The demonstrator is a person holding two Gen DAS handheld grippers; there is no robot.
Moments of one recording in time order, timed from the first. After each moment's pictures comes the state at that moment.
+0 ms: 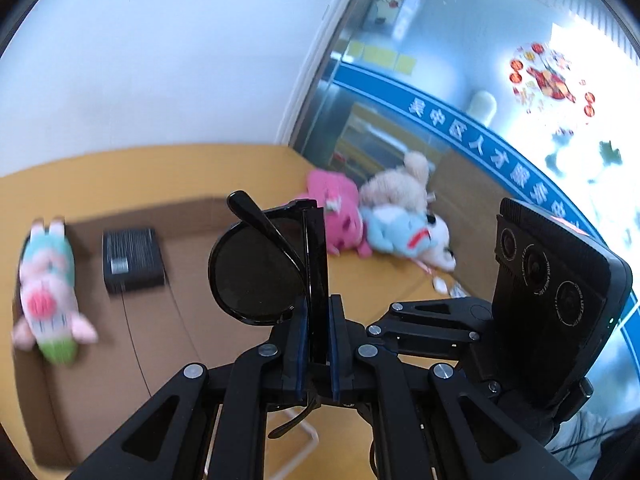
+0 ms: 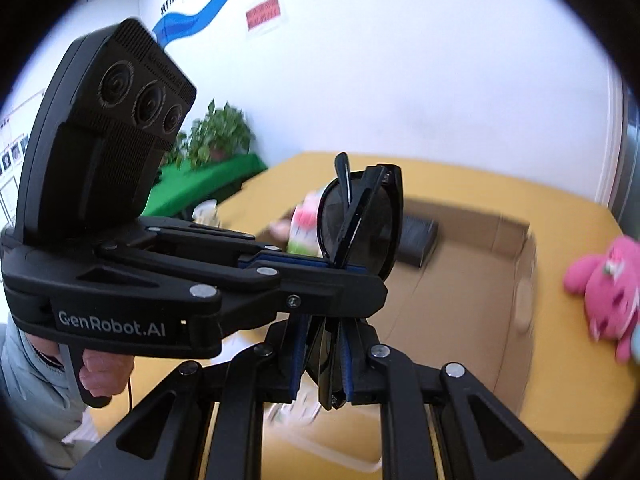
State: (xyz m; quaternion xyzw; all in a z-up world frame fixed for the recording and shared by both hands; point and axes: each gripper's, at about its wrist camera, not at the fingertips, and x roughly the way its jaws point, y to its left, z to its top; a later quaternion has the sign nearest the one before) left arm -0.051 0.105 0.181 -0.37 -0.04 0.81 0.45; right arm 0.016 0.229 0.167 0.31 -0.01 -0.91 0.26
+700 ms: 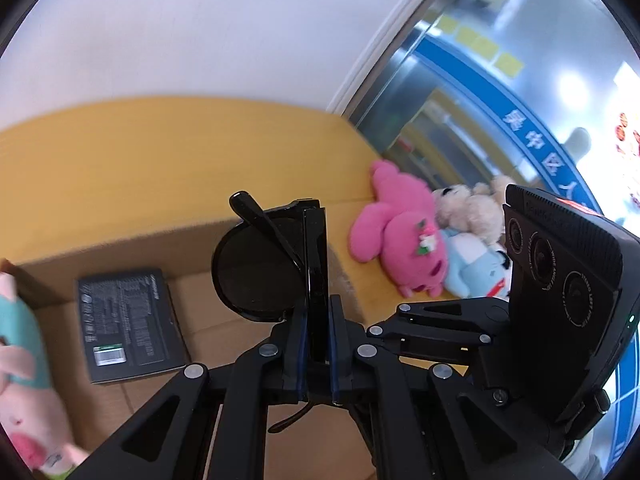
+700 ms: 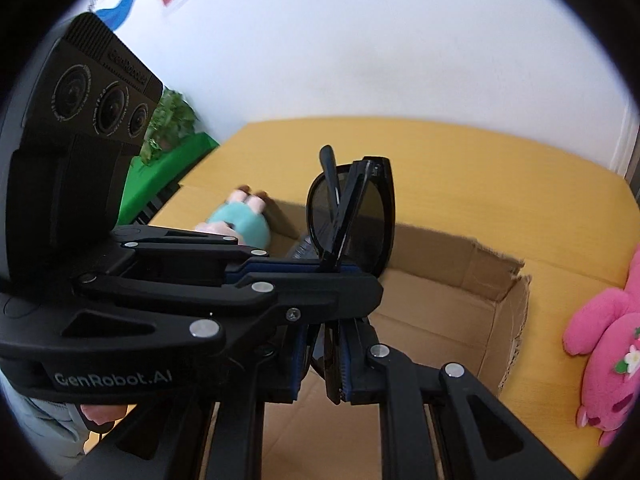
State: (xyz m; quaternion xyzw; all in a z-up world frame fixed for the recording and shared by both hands) left arm -0.258 0.182 0.104 -0.48 -0.06 0.77 0.41; right arm -0.221 0.288 0.115 0.45 -0.04 -0.86 0.23
